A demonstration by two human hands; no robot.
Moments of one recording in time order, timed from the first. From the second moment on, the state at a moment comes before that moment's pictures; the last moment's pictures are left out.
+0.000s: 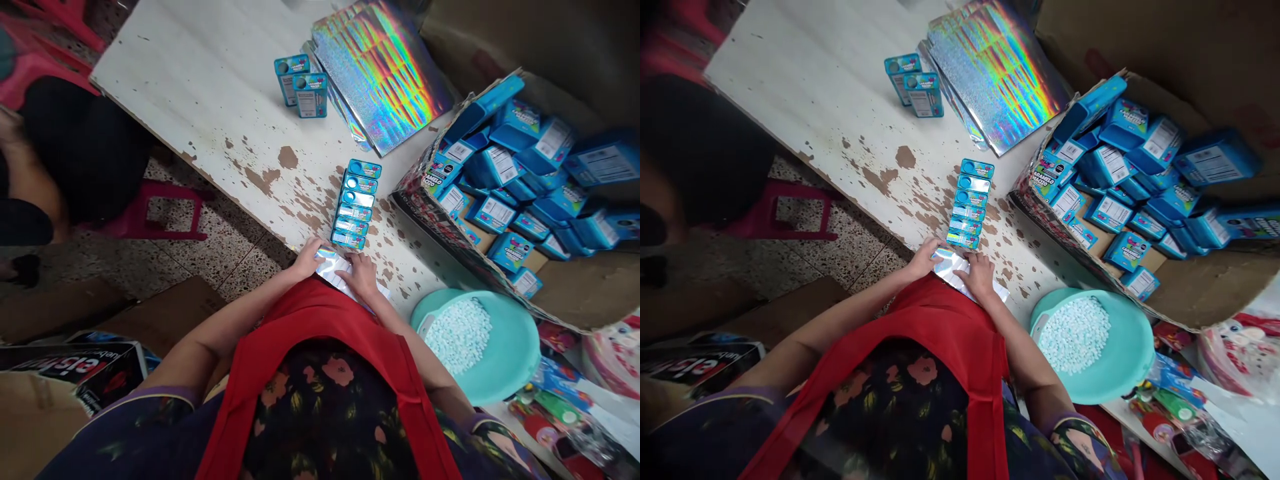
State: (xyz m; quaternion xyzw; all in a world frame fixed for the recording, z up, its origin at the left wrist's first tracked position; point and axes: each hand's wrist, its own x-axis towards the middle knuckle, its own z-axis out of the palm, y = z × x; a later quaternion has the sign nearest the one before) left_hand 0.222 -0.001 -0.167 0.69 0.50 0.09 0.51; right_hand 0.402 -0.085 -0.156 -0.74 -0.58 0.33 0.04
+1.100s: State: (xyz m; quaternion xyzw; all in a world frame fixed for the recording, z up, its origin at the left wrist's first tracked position) left_hand 0.262 0.016 -0.153 0.77 0.43 -0.16 0.45; right_hand 0.409 -0.102 -0.143 -0.63 -0.73 0.28 0.03
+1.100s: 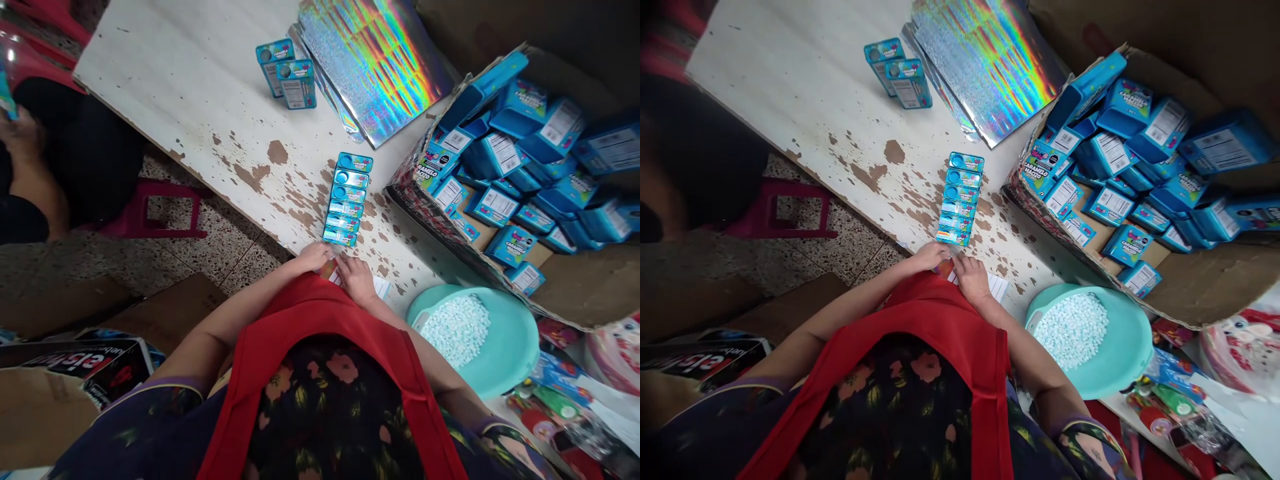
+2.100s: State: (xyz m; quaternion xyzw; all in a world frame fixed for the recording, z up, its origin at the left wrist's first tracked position) left_hand 0.275 0.011 -0.148 0.73 0.51 -0.20 0.42; right_hand 0.404 -0.105 -0.157 -0.64 -0.71 0.21 0.19
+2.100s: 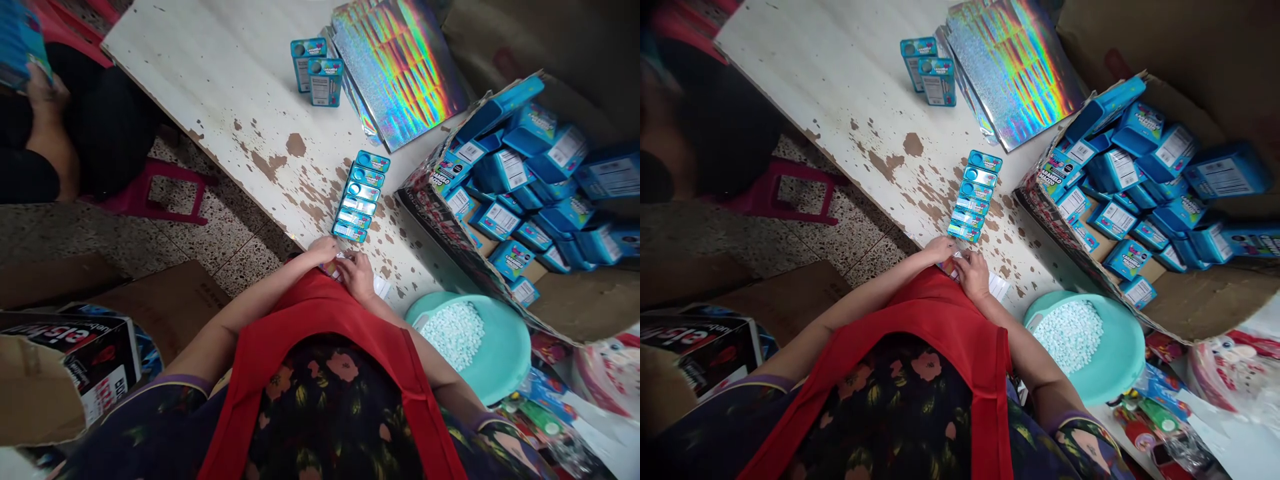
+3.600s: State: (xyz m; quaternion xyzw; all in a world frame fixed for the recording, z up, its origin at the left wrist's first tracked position) left_hand 0.263 0.100 -0.018 0.75 0.47 0.02 0.46; right_hand 0.440 0.010 -0.070 -0.64 -0.27 0.53 0.49
